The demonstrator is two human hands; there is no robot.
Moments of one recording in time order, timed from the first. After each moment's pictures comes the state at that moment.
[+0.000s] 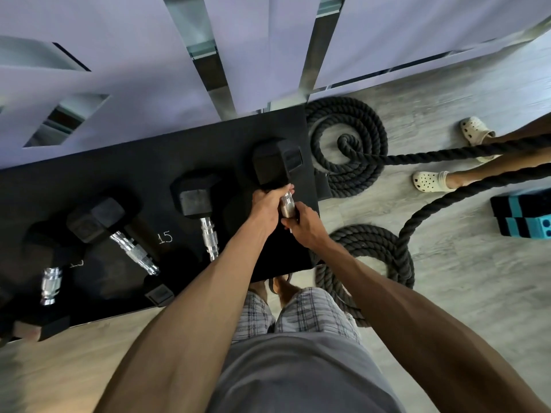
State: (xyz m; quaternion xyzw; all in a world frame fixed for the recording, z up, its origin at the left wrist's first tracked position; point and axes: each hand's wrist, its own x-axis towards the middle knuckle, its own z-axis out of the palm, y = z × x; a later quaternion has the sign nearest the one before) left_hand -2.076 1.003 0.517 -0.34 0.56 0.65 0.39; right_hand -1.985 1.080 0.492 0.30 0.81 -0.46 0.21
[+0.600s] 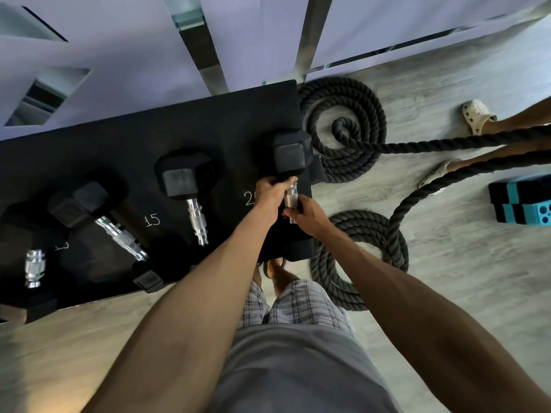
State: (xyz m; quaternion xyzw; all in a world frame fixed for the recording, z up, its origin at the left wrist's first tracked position) left_hand -2.047 1.018 0.490 -0.28 0.65 0.57 0.42; right_hand -1.963 1.102 0.472 0.31 0.77 -0.49 0.27
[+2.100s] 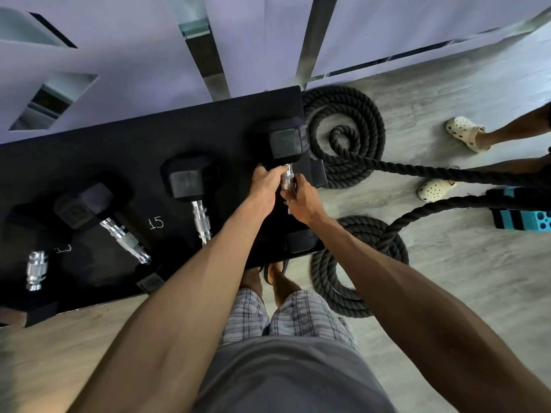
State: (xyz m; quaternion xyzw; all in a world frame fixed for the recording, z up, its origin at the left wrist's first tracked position) left_hand -2.078 1.010 0.502 -0.28 0.64 0.60 0.39; right_hand -2.000 1.090 0.488 0.31 0.81 -0.45 0.19
